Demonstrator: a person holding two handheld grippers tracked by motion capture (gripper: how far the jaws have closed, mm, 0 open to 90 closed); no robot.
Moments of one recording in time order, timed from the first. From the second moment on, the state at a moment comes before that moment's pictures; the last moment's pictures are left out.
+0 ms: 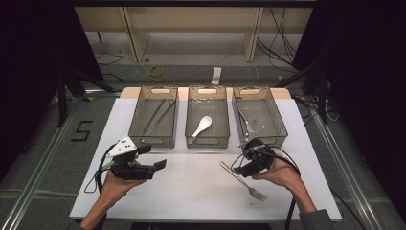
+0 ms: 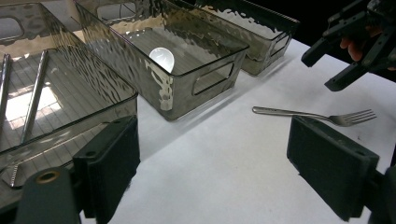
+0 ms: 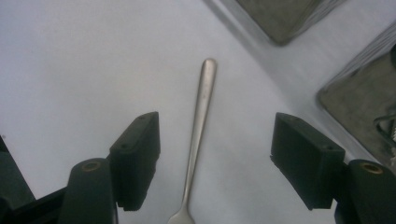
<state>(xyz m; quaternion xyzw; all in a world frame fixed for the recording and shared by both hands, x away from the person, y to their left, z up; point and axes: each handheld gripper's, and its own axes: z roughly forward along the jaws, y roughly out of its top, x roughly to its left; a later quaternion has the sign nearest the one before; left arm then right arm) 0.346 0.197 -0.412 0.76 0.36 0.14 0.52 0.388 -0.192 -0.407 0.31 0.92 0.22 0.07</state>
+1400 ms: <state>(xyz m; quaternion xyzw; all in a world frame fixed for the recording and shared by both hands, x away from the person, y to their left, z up) 0.345 0.197 -0.412 0.77 0.36 0.14 0.51 0.381 -0.184 -0.451 0.29 0.95 0.12 0.04</state>
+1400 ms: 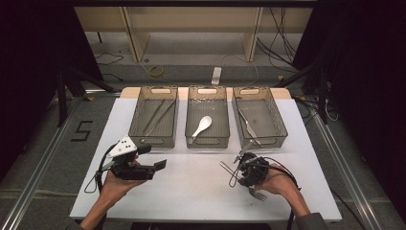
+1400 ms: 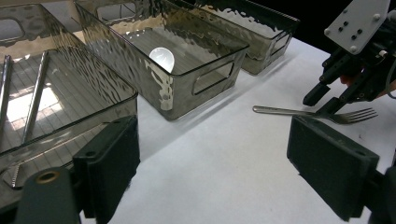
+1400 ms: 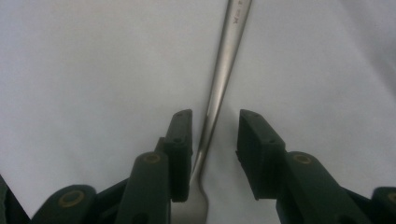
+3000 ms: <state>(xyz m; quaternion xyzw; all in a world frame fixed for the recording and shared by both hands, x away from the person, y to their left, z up) 0.344 0.195 -0.412 0.77 0.35 0.14 0.51 0.383 -0.180 -0.456 0.30 0.95 0.11 0.03</state>
